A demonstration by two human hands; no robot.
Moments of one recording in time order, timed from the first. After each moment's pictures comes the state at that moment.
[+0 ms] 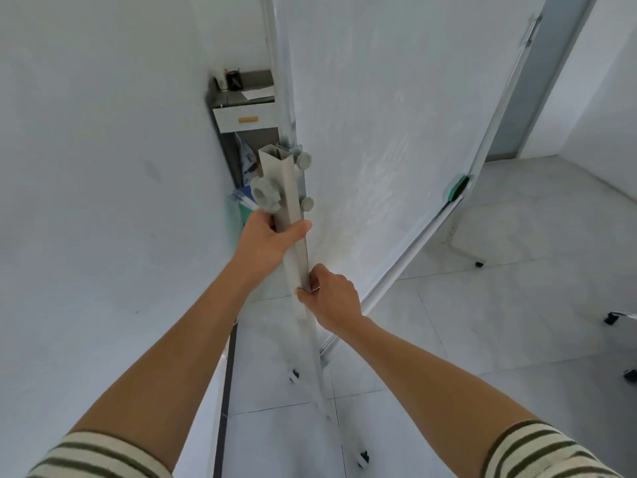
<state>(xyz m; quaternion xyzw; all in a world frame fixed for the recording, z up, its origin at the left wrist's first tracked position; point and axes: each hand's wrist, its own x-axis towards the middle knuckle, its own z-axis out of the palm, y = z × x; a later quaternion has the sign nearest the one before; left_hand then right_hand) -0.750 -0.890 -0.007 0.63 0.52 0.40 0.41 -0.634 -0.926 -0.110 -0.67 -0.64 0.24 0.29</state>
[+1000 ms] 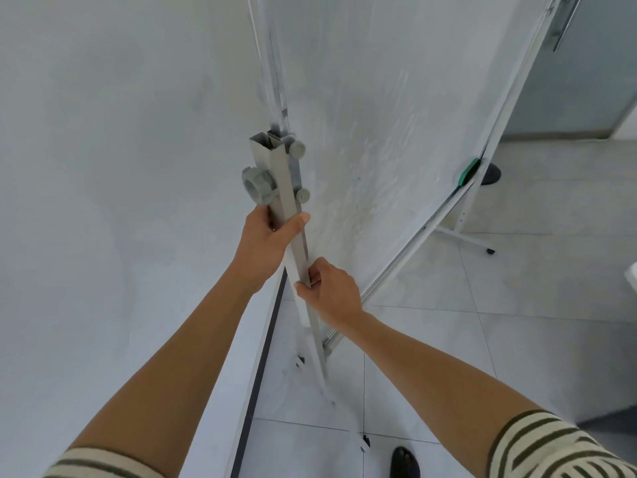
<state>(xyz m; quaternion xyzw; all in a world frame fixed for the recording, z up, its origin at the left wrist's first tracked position) -0.840 -1.326 -0.013 0.57 0.55 0.49 0.36 -0.728 -1.323 -0.128 -0.57 -0.71 0.30 0.29</state>
